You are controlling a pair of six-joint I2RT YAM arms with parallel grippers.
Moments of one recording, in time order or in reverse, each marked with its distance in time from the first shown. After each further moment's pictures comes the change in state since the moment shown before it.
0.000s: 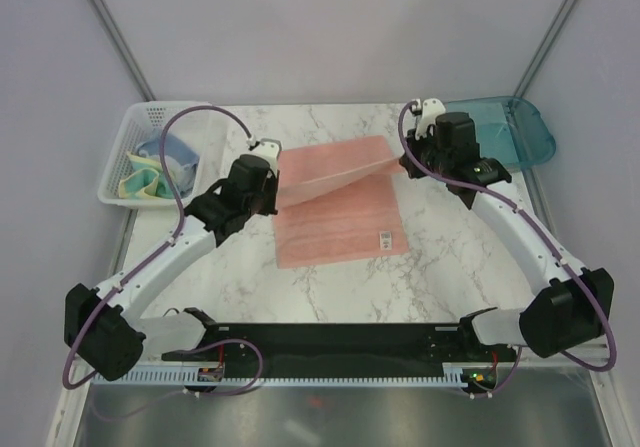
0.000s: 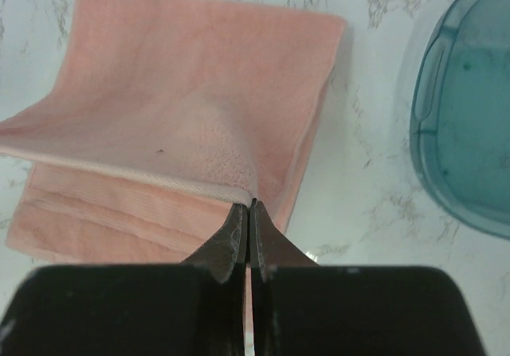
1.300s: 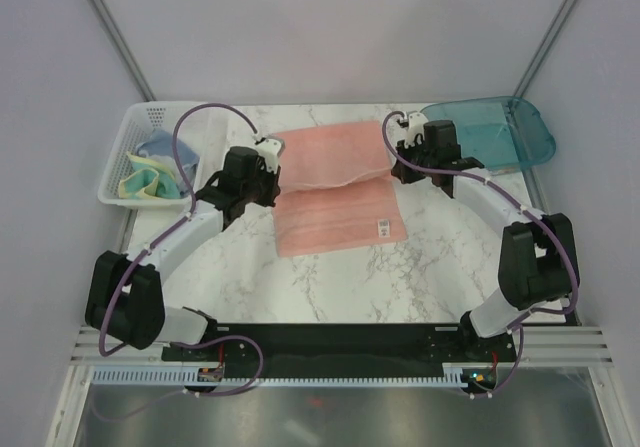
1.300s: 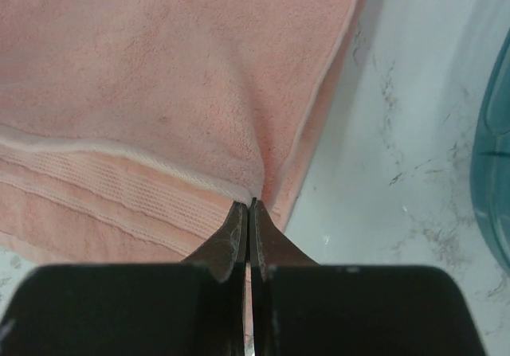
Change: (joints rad) left arm 0.181 0.179 -0.098 0.282 0.342 0.192; right arm -0.078 0.244 -0.118 0.218 -0.151 -0.058
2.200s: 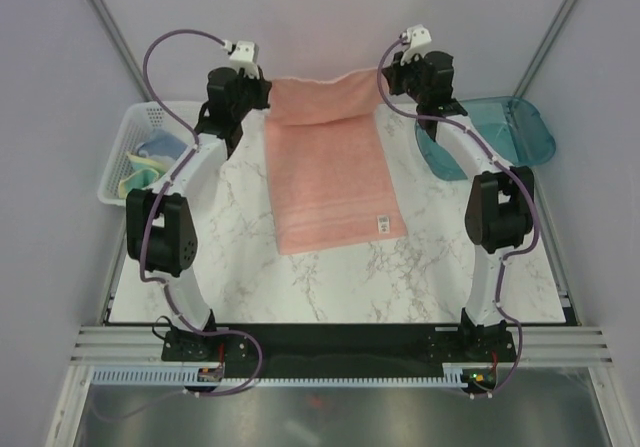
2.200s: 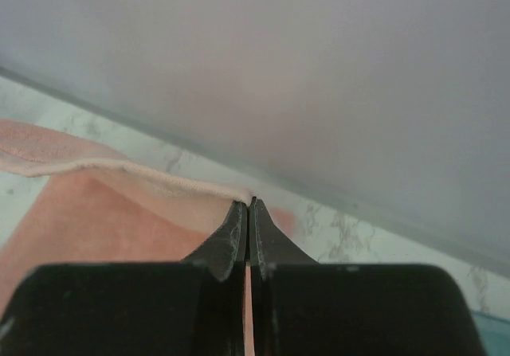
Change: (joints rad) left arm 0.169 0.463 0.644 0.369 0.030 -0.071; right arm -0.024 0.453 0.685 0.387 0.038 -0.002
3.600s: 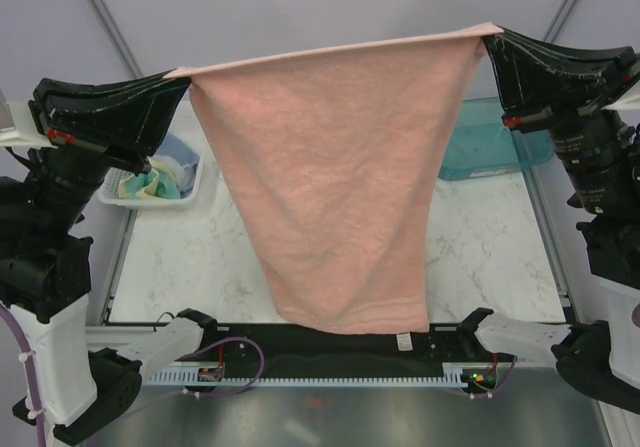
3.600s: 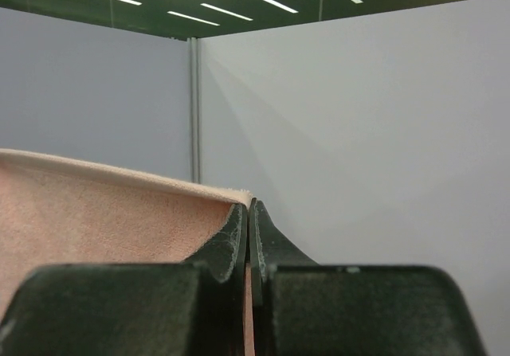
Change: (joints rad) left arm -0.155 -0.844 0.370 -0.441 0.323 -0.359; right arm 0.462 -0.978 0.167 -0.435 0.213 0.021
